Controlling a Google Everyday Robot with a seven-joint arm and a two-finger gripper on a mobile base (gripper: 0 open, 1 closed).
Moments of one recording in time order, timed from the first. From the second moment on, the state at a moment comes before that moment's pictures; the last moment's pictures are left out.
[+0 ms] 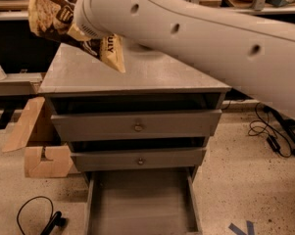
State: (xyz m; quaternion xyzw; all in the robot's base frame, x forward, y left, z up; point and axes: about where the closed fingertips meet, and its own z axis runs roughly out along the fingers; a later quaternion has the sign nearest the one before) arm 0.647 0.141 1.018 -0.53 0.65 -0.02 0.54
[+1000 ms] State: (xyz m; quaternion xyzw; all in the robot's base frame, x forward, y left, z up) arm 0.757 0.096 1.033 -0.45 0.70 -0.09 0.54
